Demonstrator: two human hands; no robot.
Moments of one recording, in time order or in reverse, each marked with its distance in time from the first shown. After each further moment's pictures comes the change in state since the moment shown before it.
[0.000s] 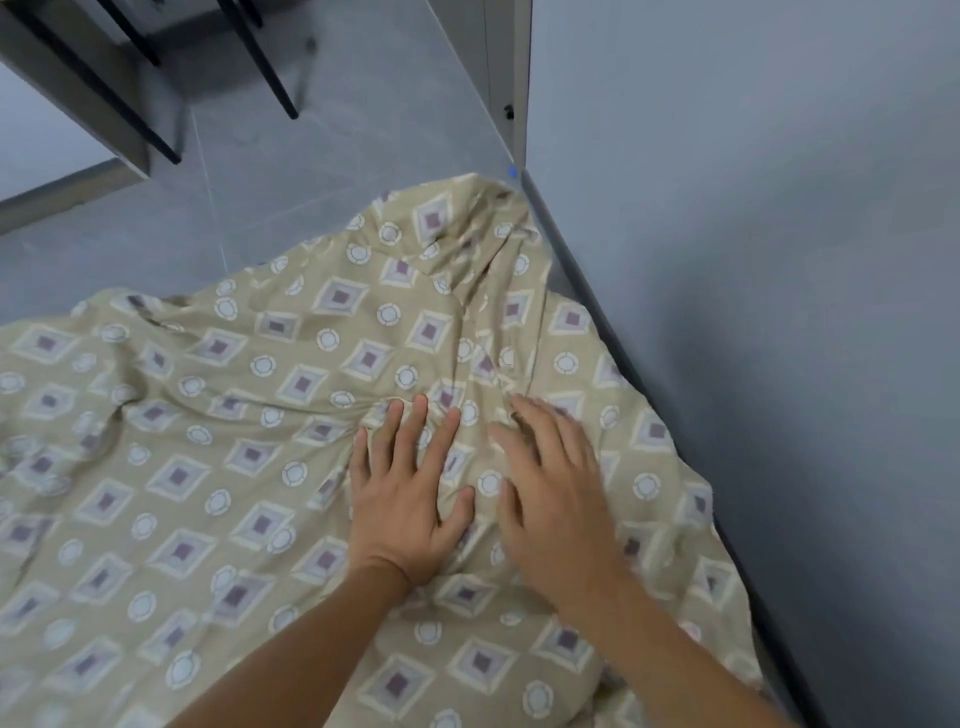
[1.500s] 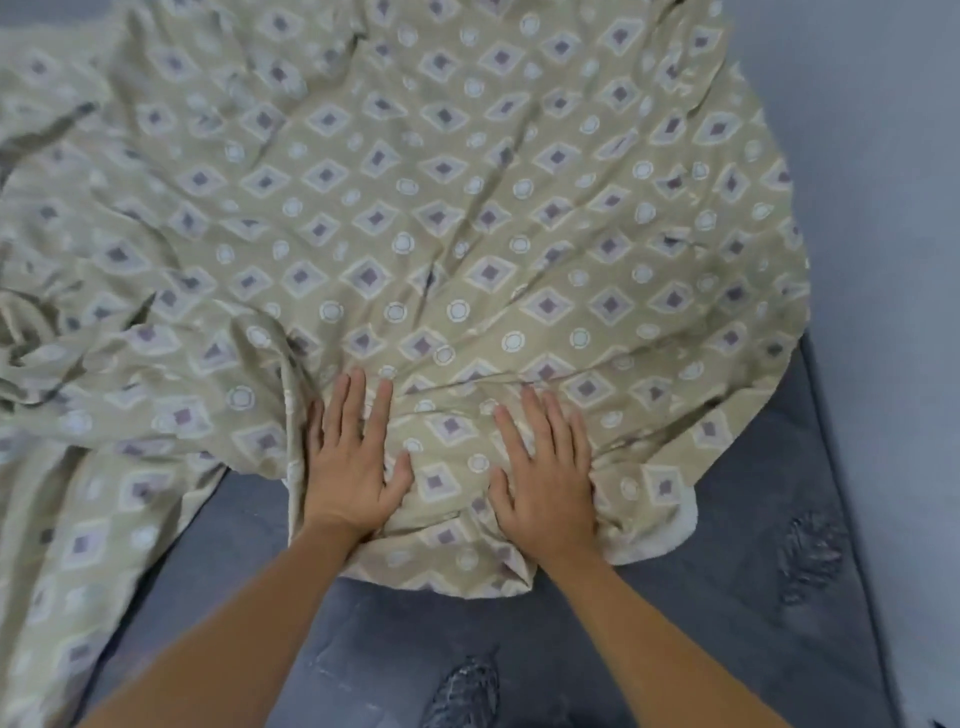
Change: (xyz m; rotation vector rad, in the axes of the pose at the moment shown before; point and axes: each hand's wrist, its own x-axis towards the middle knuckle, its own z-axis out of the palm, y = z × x) left_hand -0.434 -0.084 -0.022 -0.061 -0.090 -0.284; right_hand -0.352 -0.128 0.113 -0.283 -0.164 -0.148
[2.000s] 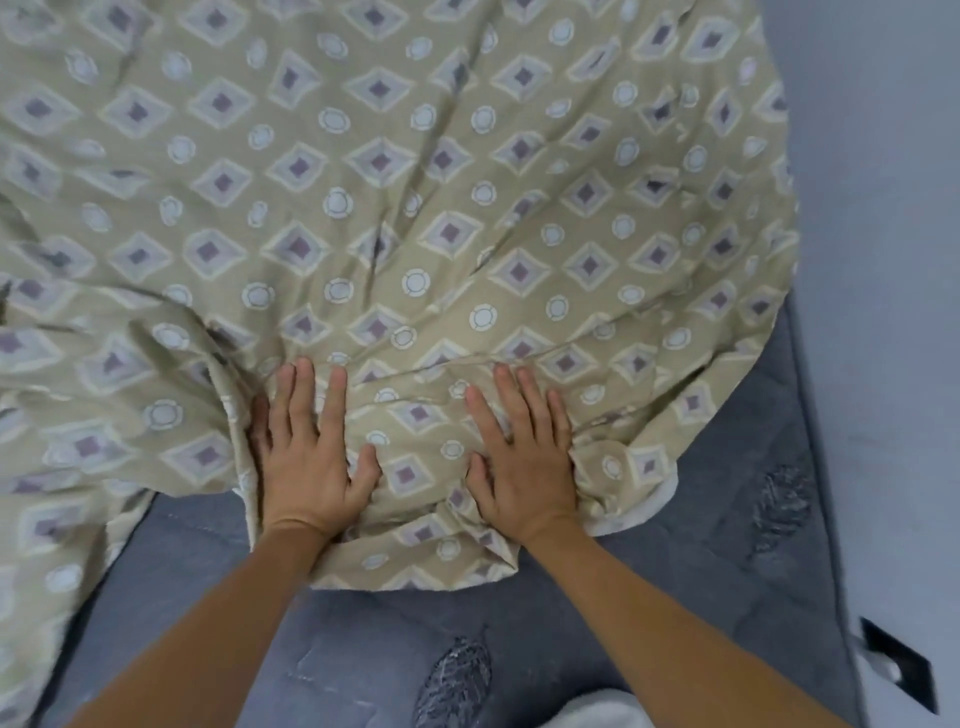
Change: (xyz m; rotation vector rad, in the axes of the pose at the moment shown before) left_hand 0.002 -0.008 0.032 -0.071 0.042 -0.010; right_hand 0.002 0.012 0.026 0.005 0.059 -0.029
